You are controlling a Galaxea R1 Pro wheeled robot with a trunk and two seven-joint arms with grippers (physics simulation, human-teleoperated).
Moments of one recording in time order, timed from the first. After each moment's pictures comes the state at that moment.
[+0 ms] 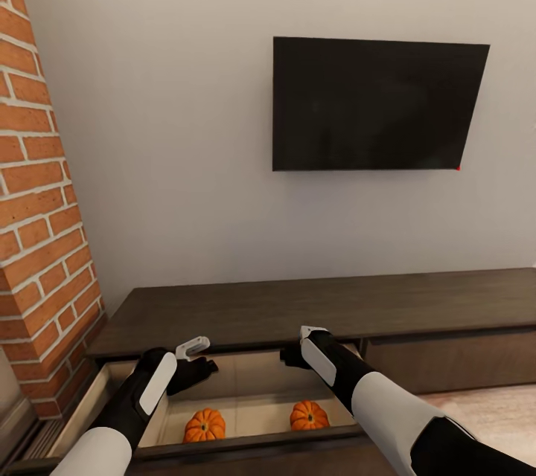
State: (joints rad) left arm -0.55 -0.01 -0.02 -0.80 0.54 0.79 0.21; right arm -0.81 0.13 0.62 -0.40 -0.85 0.51 -0.35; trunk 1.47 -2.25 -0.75
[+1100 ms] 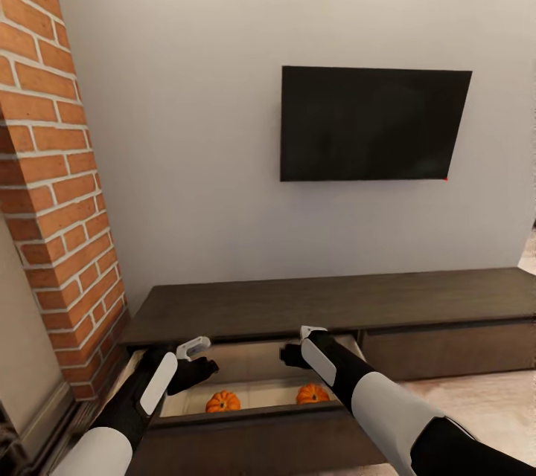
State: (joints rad) left arm -0.55 -0.02 -0.02 -0.79 0.54 0.79 0.21; right arm -0.81 0.13 0.62 -0.40 -0.85 0.51 -0.35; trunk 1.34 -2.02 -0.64
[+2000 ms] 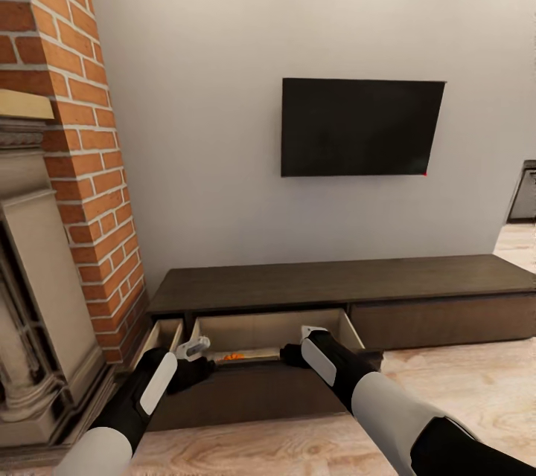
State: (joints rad) left arm -0.55 -0.01 -0.02 -0.79 0.54 0.79 0.21; right arm -0.81 0.13 0.62 -0.40 -0.85 0.51 -0.35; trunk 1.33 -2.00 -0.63
